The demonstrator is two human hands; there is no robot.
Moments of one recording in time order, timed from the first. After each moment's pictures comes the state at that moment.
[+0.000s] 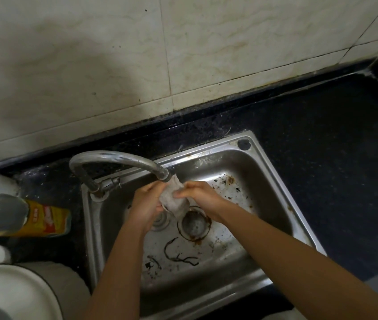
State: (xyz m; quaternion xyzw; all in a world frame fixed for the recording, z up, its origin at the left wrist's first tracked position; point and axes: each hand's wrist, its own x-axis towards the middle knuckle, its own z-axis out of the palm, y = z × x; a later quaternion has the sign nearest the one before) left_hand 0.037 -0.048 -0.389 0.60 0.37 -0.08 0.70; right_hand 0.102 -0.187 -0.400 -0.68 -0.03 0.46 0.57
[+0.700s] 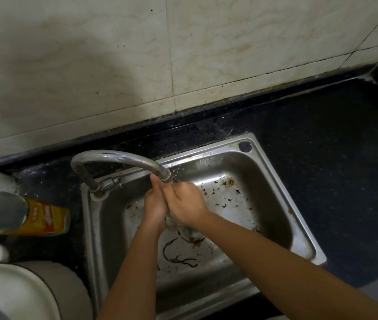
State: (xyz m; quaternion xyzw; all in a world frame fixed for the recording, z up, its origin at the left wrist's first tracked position) left_hand 0.048 -0.073 -0.393 0.60 0.46 0.00 0.66; right_hand 0.078 -0.151 -0.390 -0.86 -0.22 0.20 0.41
